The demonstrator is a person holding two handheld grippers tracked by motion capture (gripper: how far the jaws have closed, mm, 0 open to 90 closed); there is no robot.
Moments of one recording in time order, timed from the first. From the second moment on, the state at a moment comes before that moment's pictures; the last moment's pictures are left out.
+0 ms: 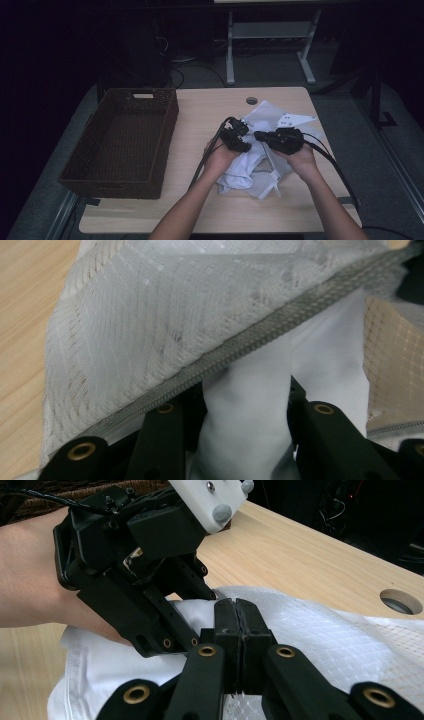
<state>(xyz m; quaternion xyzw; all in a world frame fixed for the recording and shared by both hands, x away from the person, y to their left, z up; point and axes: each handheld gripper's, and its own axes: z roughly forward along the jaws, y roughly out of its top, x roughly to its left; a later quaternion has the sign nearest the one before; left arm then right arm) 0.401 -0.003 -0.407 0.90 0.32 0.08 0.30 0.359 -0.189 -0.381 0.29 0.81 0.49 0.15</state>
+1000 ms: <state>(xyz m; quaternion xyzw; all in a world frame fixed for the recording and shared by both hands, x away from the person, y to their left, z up) 0.357 0.067 -0.377 0.88 0.30 0.09 0.36 0.358 -0.197 -0.388 0.31 0.81 0.48 0.14</state>
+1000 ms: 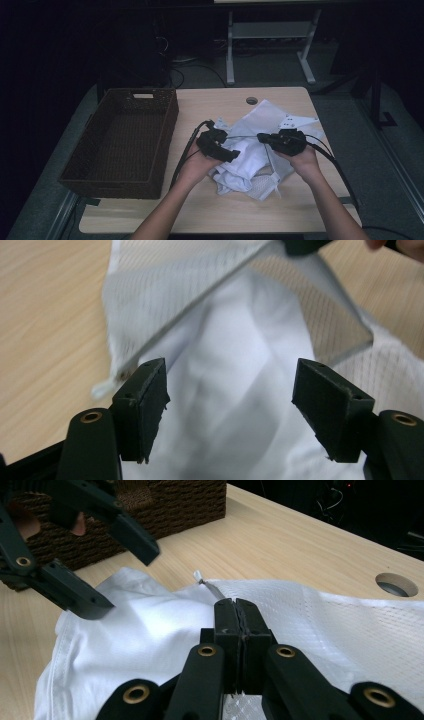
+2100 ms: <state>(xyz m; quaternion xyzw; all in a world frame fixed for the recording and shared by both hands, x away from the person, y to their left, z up) 0.345 0.107 -0.407 0.88 0.32 0.07 0.35 0.295 -0.224 -0.434 0.36 0.83 0.42 0.12</state>
